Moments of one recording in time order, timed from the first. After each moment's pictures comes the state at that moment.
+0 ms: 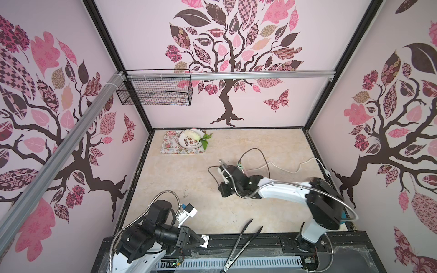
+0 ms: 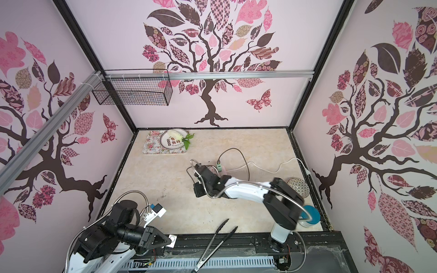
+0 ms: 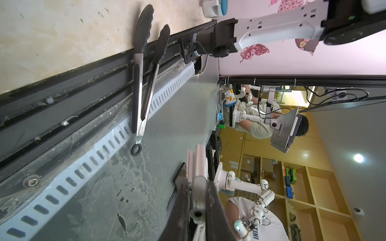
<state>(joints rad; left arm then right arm) -0.52 0.22 0.60 -1.26 1.03 -0.63 0.97 1.56 0.94 -0.03 -0.01 0.67</state>
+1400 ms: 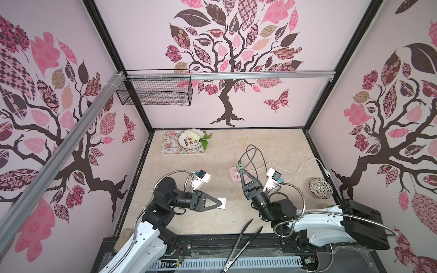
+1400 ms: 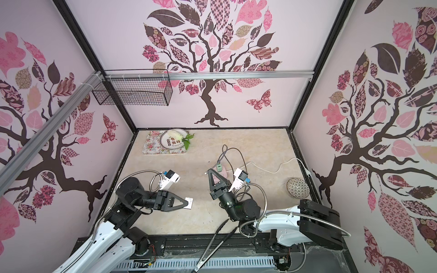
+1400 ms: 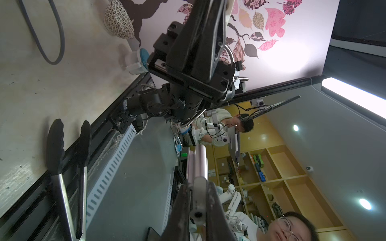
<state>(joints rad) -0.45 0.71 0.54 0.09 1.28 -1.19 1.27 1.25 0.41 1.44 0.58 0.71</state>
